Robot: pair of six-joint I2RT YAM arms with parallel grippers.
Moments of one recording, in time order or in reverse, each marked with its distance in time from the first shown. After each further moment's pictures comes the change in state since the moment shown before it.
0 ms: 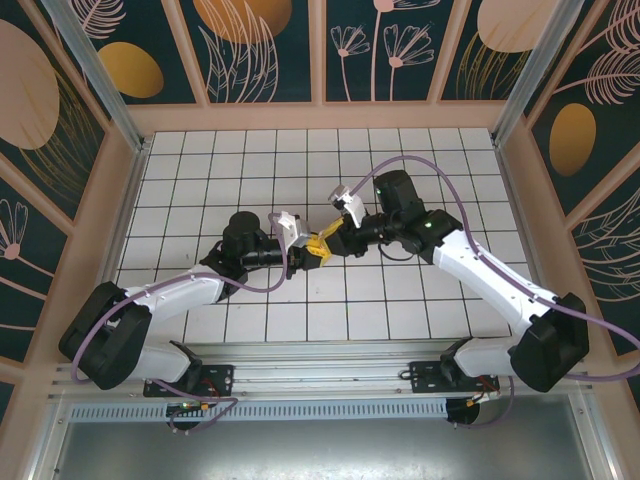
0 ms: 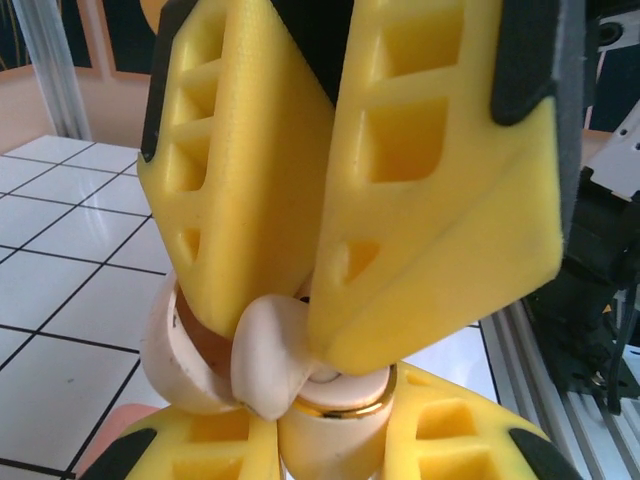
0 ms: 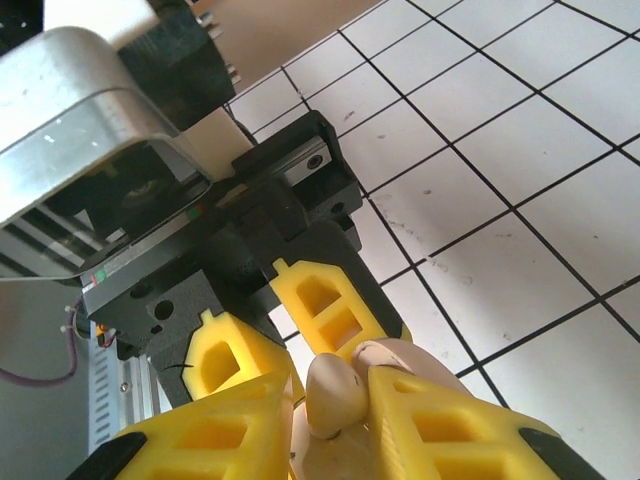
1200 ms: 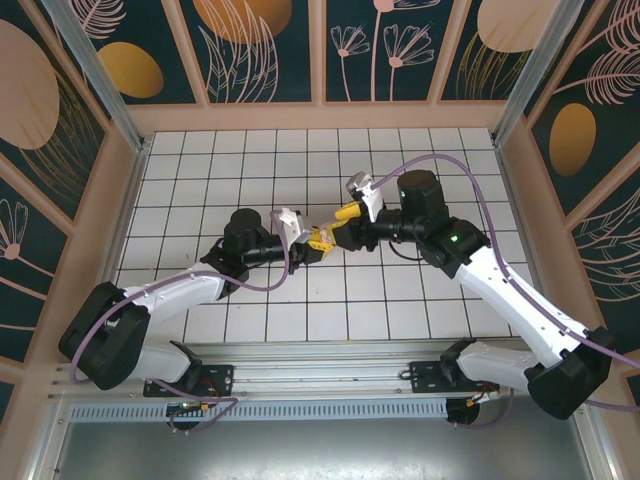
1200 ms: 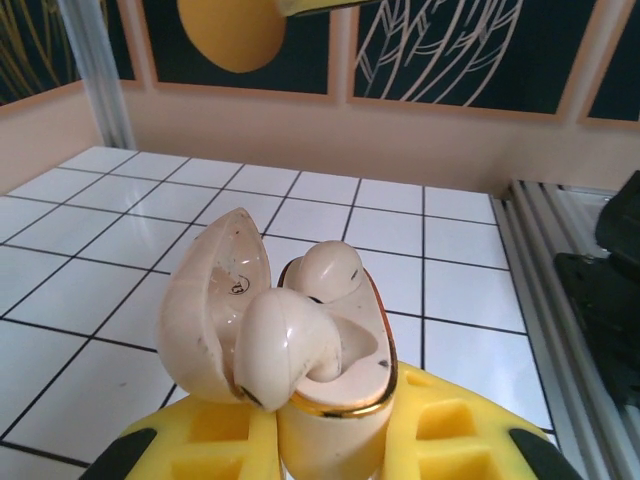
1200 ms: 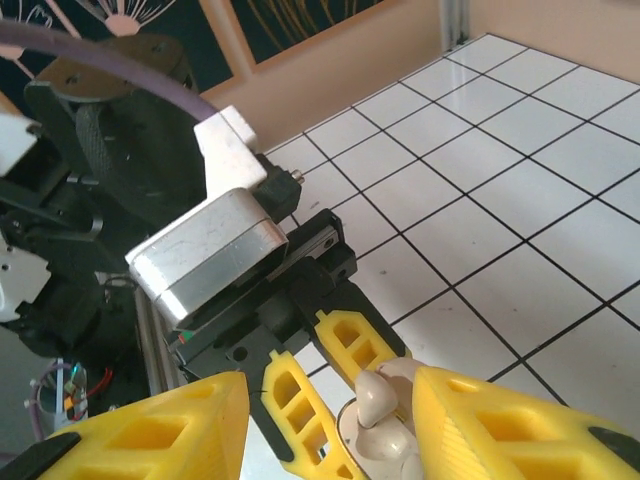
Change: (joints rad) left arm -0.004 0.000 0.030 -0.029 -0.102 0.047; right arm 0.000 -0.166 -0.007 0.076 0.125 0.109
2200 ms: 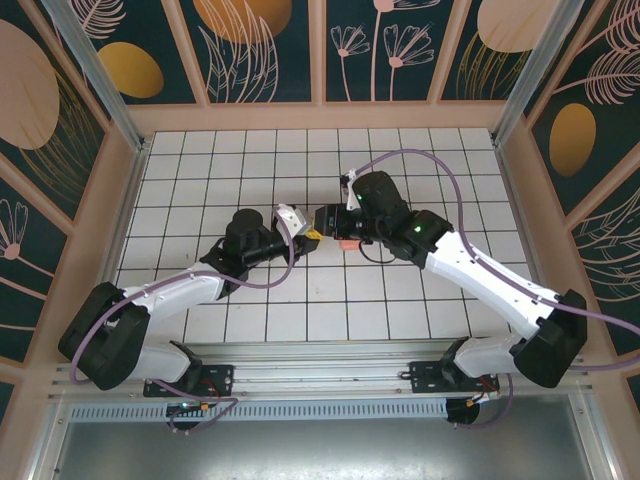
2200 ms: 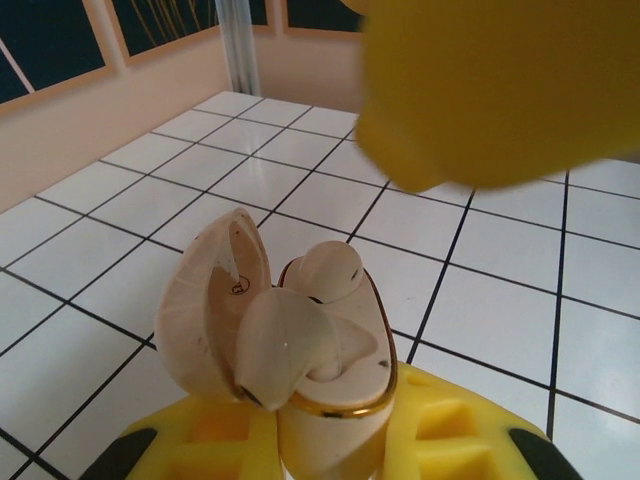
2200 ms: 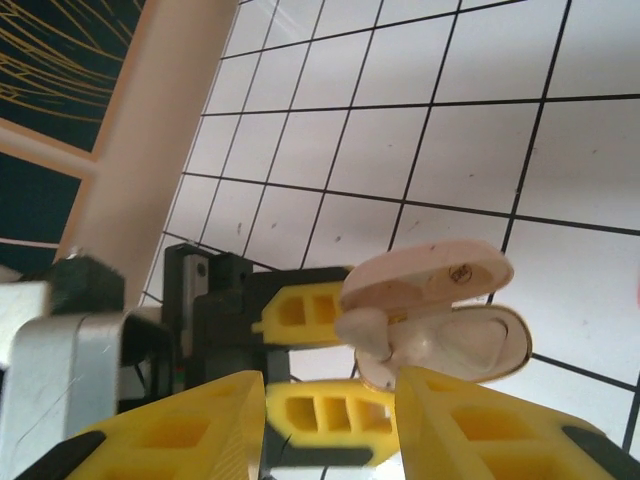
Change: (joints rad) left arm 0.002 -0.001 0.000 -0.070 -0.257 0.040; right arm 0.166 0.193 0.123 -0.104 0.429 0.666
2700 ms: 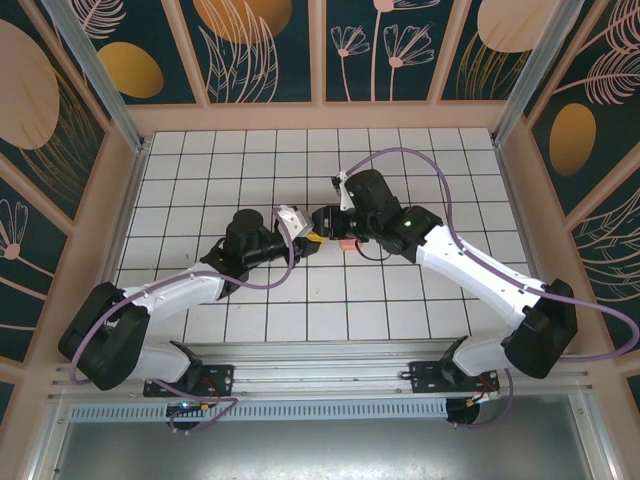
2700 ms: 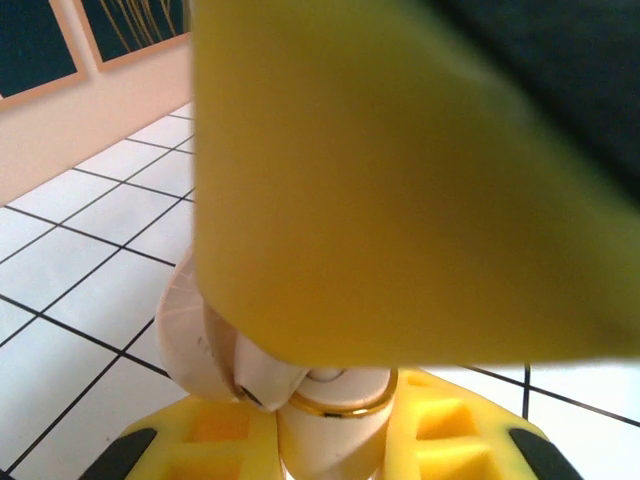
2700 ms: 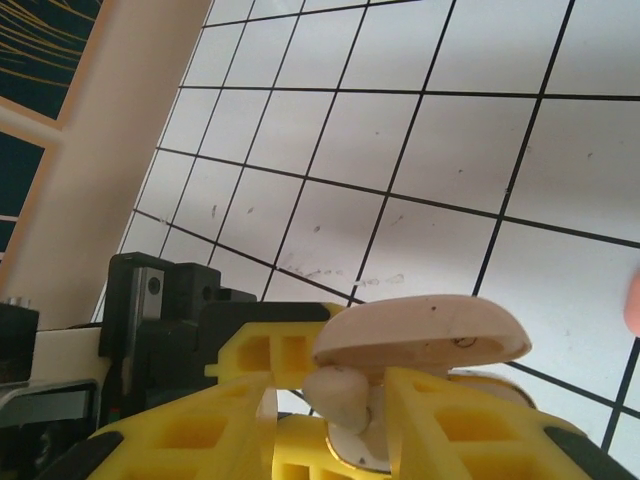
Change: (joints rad) left arm -0.002 -0.002 0.000 0.001 0.051 0.000; right arm -0.017 0.058 0.013 0.002 -0.027 -0.080
